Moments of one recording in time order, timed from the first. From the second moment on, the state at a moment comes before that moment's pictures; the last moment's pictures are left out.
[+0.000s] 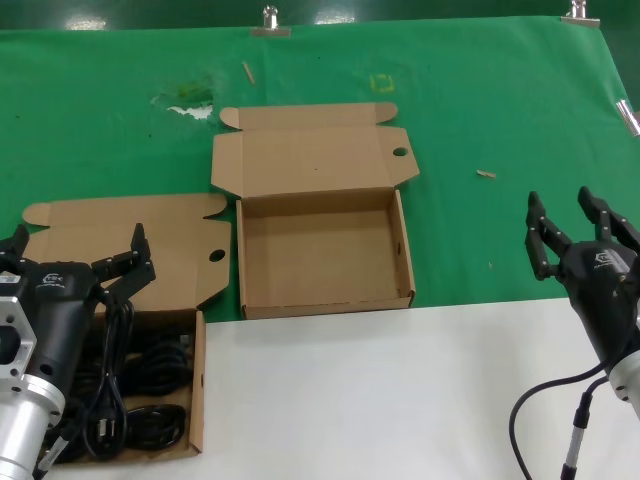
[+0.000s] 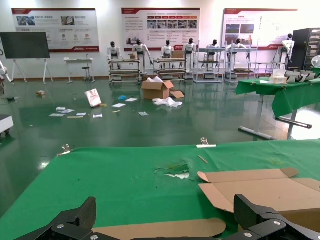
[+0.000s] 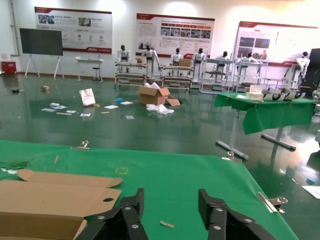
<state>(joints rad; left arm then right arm) 0.00 -0.28 1.58 -1.60 -1.79 0.04 -0.01 0.00 0.30 -1.60 1.60 1.80 0.00 0.00</state>
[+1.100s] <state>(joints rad) 0.09 -0.64 1.88 -1.63 -2.30 -0.17 -0.22 0.00 0.30 -1.60 1.60 1.80 0.00 0.00</state>
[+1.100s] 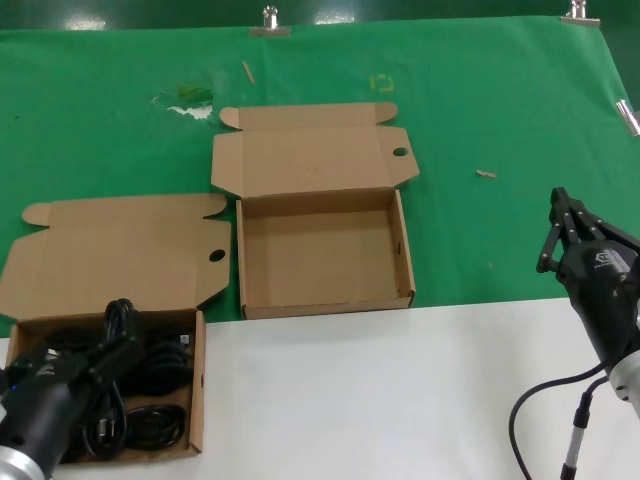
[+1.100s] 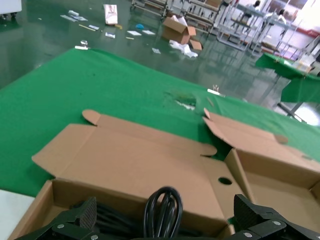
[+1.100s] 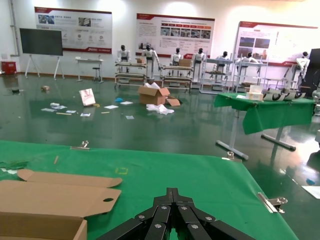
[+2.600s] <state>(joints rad) 0.02 -0.57 1.95 -1.51 -2.28 -0.19 -0.16 0.00 0.30 -1.60 1.60 1.80 0.00 0.00</state>
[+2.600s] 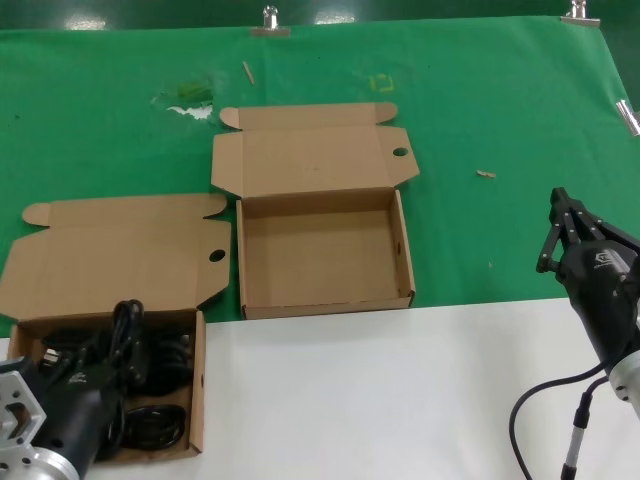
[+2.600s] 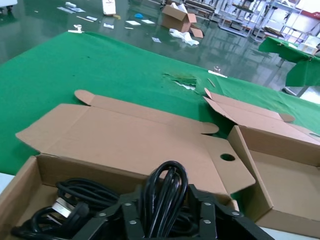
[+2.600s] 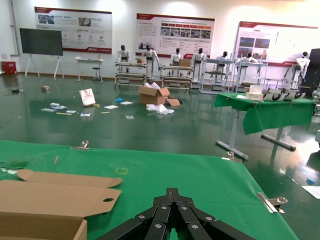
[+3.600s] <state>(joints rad) 0.15 -0.71 1.79 -1.77 -2.37 -0.07 -0.34 0.00 0.30 -1.60 1.60 1.80 0.00 0.00</state>
